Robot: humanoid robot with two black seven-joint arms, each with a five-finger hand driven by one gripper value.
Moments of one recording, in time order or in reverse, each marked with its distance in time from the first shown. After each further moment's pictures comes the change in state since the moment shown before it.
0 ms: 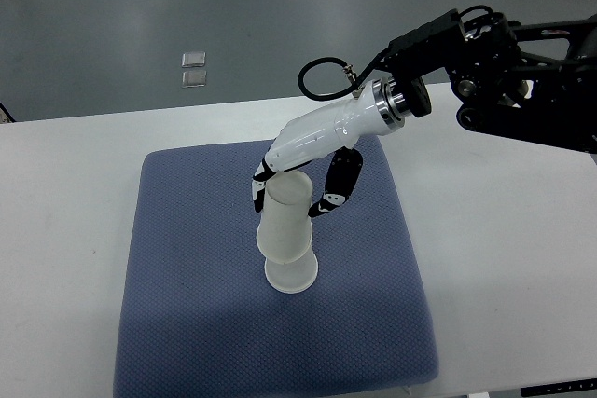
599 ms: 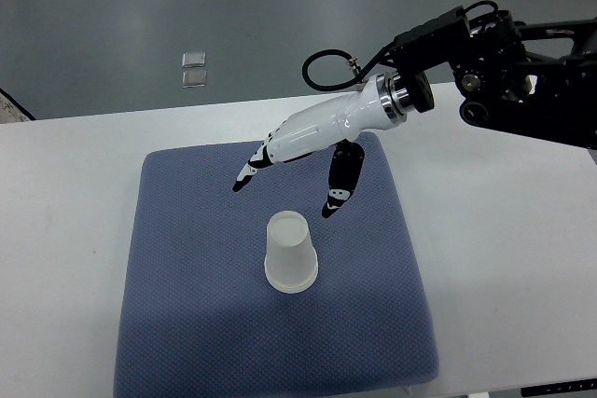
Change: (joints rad) left arm 0.000 0.000 0.000 0.000 0.000 0.000 -0.001; right arm -0.006 -0.016 0.013 -0.032 0.095 0.001 -0.002
